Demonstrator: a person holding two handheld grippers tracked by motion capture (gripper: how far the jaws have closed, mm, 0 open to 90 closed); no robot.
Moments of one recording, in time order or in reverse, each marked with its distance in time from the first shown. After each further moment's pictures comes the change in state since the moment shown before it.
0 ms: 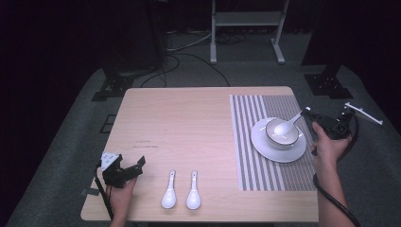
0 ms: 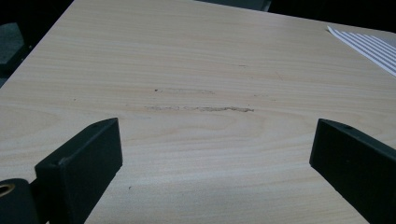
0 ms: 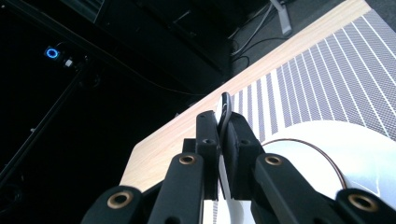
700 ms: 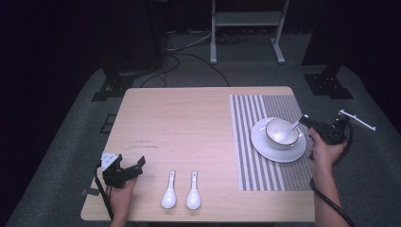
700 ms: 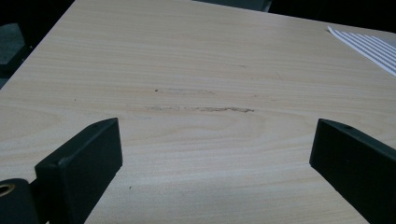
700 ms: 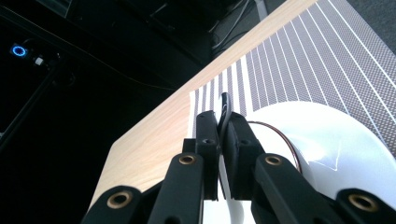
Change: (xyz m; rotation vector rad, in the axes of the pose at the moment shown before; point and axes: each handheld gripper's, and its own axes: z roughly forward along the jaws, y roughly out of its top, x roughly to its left) left arm 0.000 0.000 0.000 -0.001 0.001 0.002; right arm -0.027 -0.014 0.010 0.018 -0.080 0.023
